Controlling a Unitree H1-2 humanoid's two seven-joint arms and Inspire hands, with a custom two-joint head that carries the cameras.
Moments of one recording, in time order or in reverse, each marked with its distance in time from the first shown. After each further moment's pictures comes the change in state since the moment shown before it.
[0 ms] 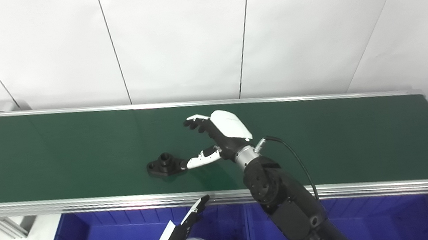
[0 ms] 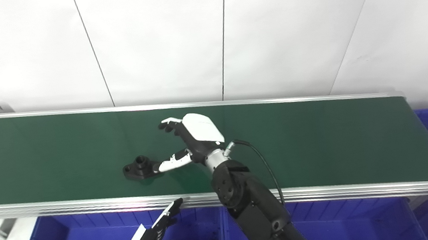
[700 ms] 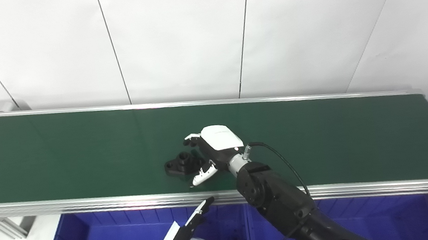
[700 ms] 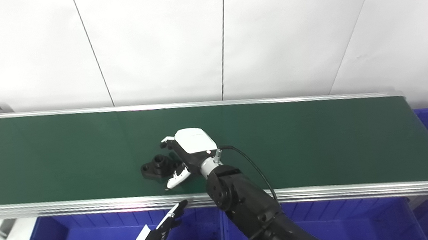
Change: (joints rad) left arm -0.001 -0.007 -0.006 0.001 0.039 0.000 0.002; right arm -0.090 -0.019 0.123 0.227 -0.066 -0.013 -0.056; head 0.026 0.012
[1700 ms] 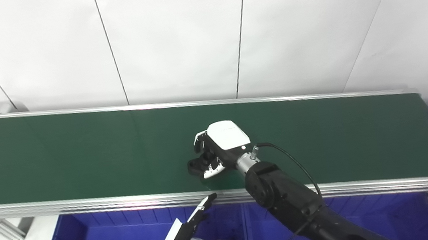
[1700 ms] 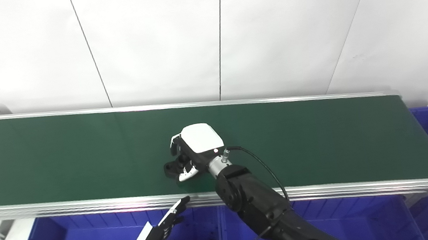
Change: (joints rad) left arm 0.004 -0.031 0.017 -0.010 -0.004 0.000 0.003; right arm -0.001 -0.057 0.072 0.042 -0.016 -0.083 -0.141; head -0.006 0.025
